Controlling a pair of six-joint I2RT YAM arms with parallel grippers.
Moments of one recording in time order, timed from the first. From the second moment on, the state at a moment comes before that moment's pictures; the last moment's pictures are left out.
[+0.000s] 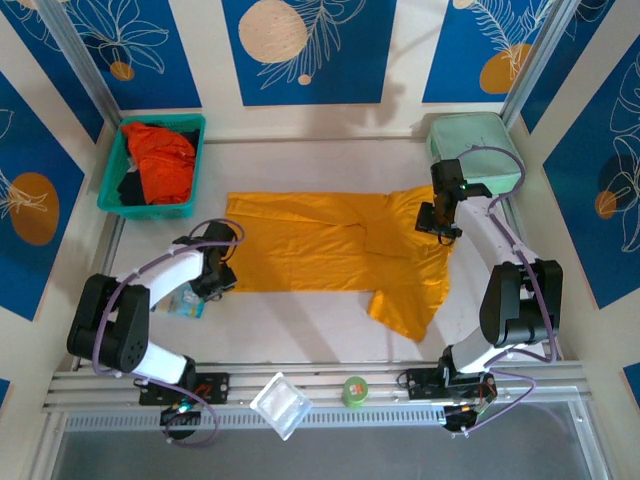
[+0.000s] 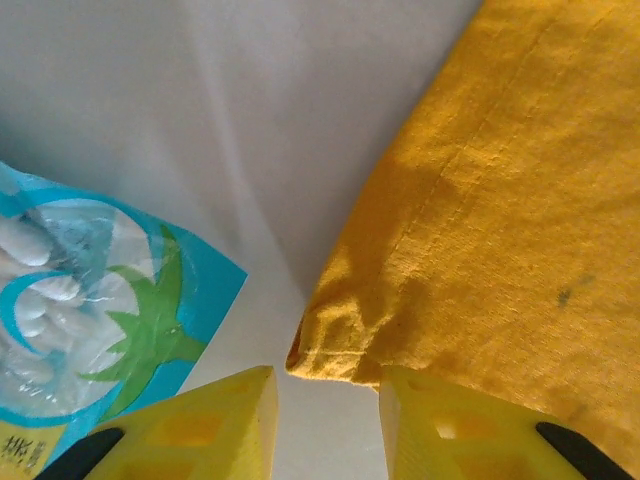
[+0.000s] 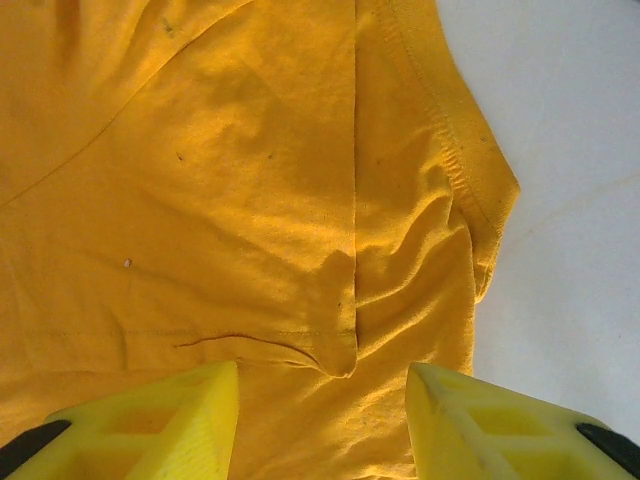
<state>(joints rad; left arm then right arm) -0.31 1.47 0.77 -0.77 -0.11 -0.82 0.08 1.55 1.21 -0.88 0.09 0.34</state>
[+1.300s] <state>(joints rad) -0.27 1.51 0.76 -0.68 -0.15 -0.77 0.08 1.55 1.21 -0.88 0.08 0.32</state>
